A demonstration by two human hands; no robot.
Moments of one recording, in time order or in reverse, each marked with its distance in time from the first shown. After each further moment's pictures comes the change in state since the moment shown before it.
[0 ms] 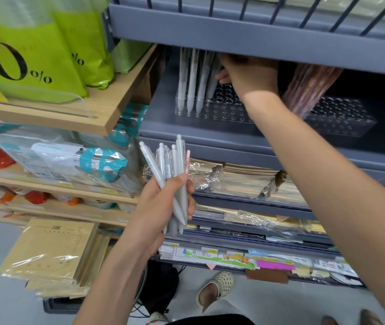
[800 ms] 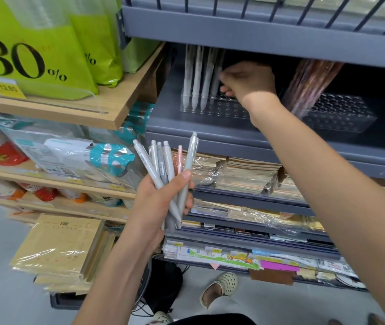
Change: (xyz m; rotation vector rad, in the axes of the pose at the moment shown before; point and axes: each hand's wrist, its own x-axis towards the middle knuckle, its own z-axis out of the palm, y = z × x) left_hand -0.019 0.004 -0.005 -0.041 0.045 0.086; right_hand -0.009 0.018 -0.001 0.000 0.012 0.006
